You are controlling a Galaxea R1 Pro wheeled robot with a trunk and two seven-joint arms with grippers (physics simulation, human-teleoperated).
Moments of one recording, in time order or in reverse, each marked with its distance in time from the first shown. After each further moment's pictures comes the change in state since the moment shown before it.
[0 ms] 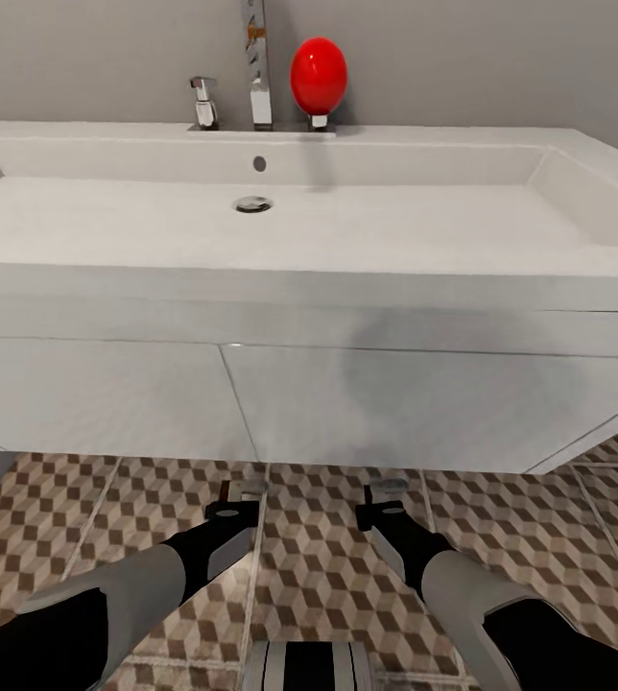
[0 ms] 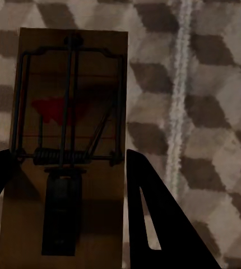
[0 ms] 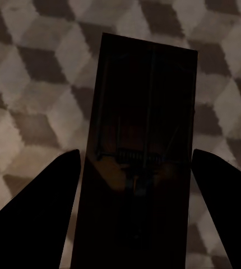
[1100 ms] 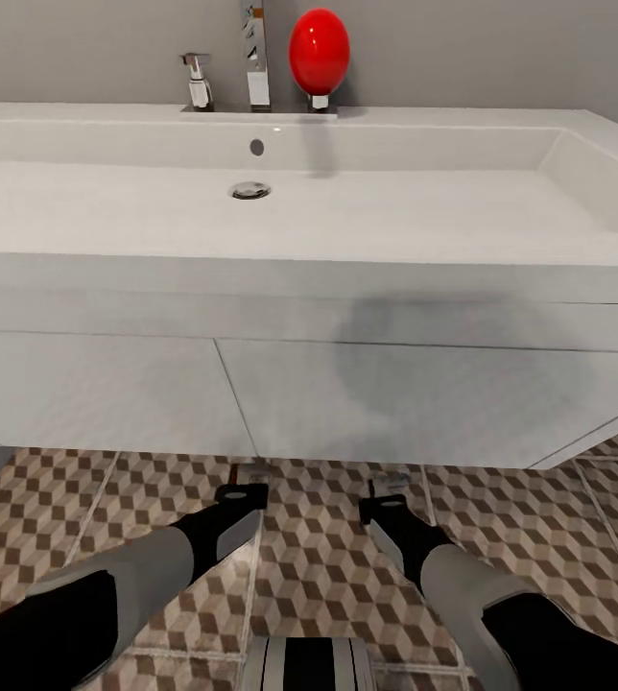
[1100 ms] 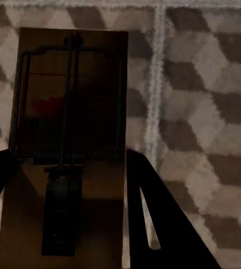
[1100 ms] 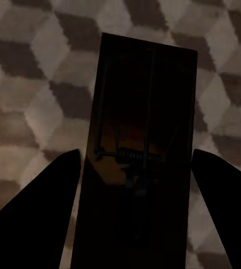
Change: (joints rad) left arm -0.053 -0.023 0.008 -0.010 0.002 0.009 -0.002; right arm -0.017 0.001 0.002 -0.008 0.001 0.023 -0.057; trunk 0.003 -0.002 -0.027
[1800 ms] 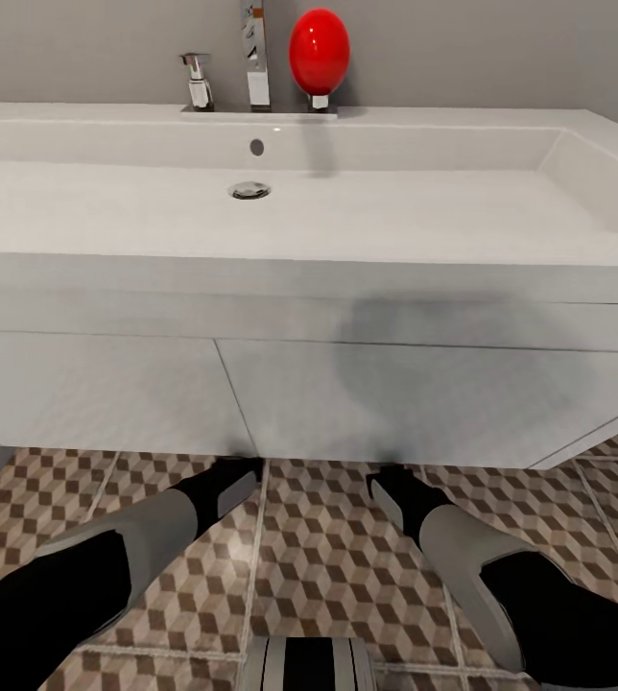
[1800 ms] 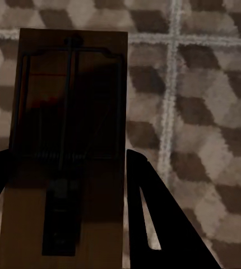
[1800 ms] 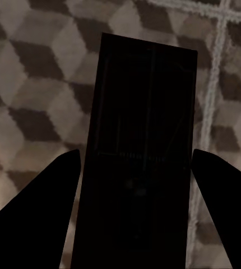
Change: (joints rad) left arm -0.119 -0.019 0.040 0.090 0.006 0.141 -0.051; right arm -0.121 -0.007 -0.009 0.006 -0.017 0.202 -0.075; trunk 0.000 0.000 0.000
